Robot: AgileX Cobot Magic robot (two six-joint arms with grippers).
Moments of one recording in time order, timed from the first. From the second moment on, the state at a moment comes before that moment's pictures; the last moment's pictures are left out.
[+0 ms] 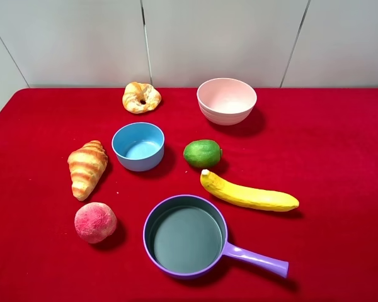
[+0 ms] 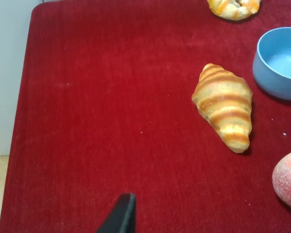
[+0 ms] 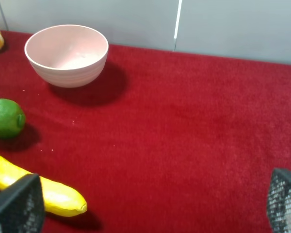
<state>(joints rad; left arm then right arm) -0.12 -0.01 -0.49 0.02 1.06 0.03 0.21 -0.01 -0.50 -0.06 1.01 -0.01</state>
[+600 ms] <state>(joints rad) -0.12 0.04 -0.49 0.03 1.06 0.03 0.21 -0.01 -0.50 -0.06 1.01 -0.01</state>
